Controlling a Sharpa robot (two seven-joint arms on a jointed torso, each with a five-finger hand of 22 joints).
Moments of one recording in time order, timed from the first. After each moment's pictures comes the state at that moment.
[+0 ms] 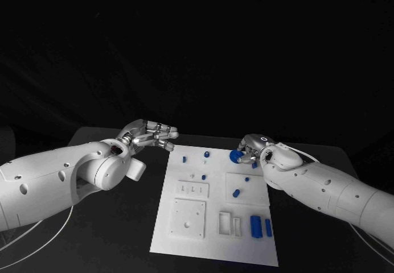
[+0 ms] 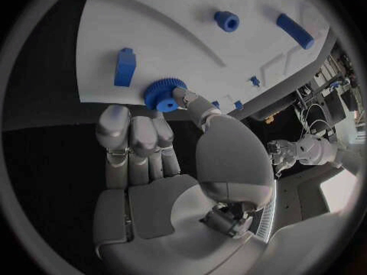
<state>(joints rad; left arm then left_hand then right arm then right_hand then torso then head) 1.35 -0.83 -0.12 1.47 -0.23 -0.27 0.21 1.38 0.00 0.02 -0.05 0.05 0.98 0.15 0.06 0.06 1.13 0.11 0.06 0.06 1.28 0.05 0.22 0.14 0.07 1.02 0.03 0.52 0.22 1.04 -0.56 0.20 1.01 -1.76 -0.29 -0.27 1.12 -0.18 0.49 -0.19 0.39 1.13 0.08 0.06 0.07 1.30 -0.02 1.08 1.28 1.46 -0.08 1.05 1.16 0.08 1.47 -0.09 0.89 1.31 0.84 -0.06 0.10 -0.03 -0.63</state>
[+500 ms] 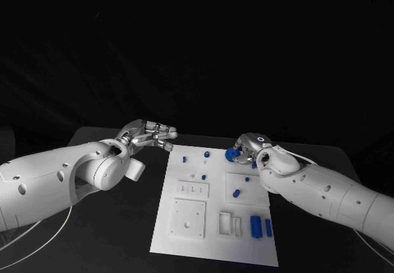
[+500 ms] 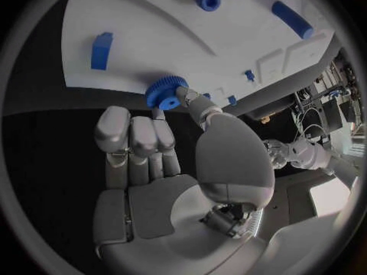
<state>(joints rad) 1.35 -0.83 -0.12 1.47 -0.23 -0.27 0.21 1.38 0.00 0.02 -0.05 0.05 0.98 0.15 0.06 0.06 1.13 0.11 0.06 0.06 1.28 0.05 0.22 0.14 0.07 1.02 0.03 0.52 0.22 1.03 -0.59 0.19 1.11 -1.84 -0.38 -0.32 1.15 -0.18 0.47 -0.13 0.35 1.18 0.08 0.06 0.07 1.34 -0.03 1.13 1.31 1.47 -0.08 1.06 1.16 0.08 1.47 -0.11 0.92 1.31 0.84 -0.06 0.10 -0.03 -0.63</state>
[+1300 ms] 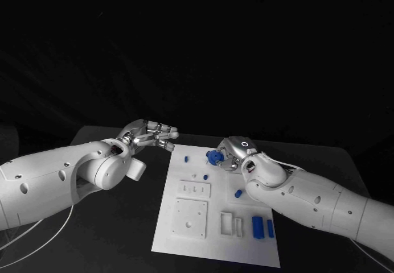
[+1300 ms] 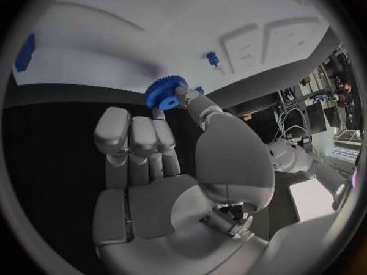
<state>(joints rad) 1.35 -0.83 -0.12 1.47 -0.23 -0.27 0.21 1.38 0.00 0.02 -0.05 0.05 0.98 0.15 0.06 0.06 1.13 0.11 0.06 0.06 1.28 0.05 0.22 0.14 0.07 1.02 0.03 0.52 0.22 1.03 -0.54 0.13 1.23 -1.92 -0.46 -0.36 1.16 -0.19 0.48 -0.13 0.36 1.18 0.07 0.06 0.07 1.34 -0.03 1.14 1.31 1.46 -0.09 1.06 1.16 0.07 1.46 -0.11 0.95 1.31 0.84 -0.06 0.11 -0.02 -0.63</state>
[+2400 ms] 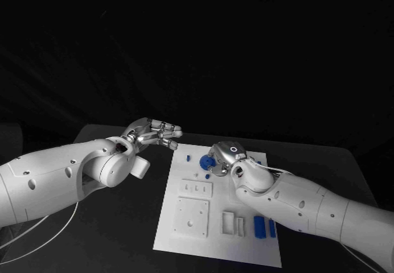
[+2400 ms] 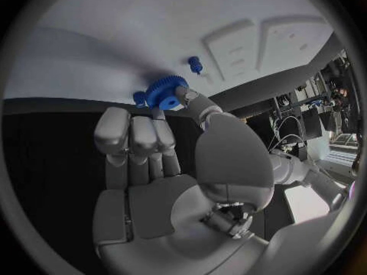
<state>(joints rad) 1.35 -0.82 -0.12 1.46 -0.23 -0.27 0.21 1.38 0.00 0.02 -0.05 0.05 0.98 0.15 0.06 0.06 1.13 0.11 0.06 0.06 1.28 0.05 0.22 0.14 0.07 1.02 0.03 0.52 0.22 1.02 -0.46 0.08 1.16 -1.95 -0.46 -0.38 1.16 -0.19 0.48 -0.13 0.35 1.18 0.07 0.06 0.07 1.34 -0.03 1.13 1.31 1.46 -0.09 1.06 1.15 0.07 1.46 -0.11 0.95 1.31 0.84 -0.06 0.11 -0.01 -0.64</state>
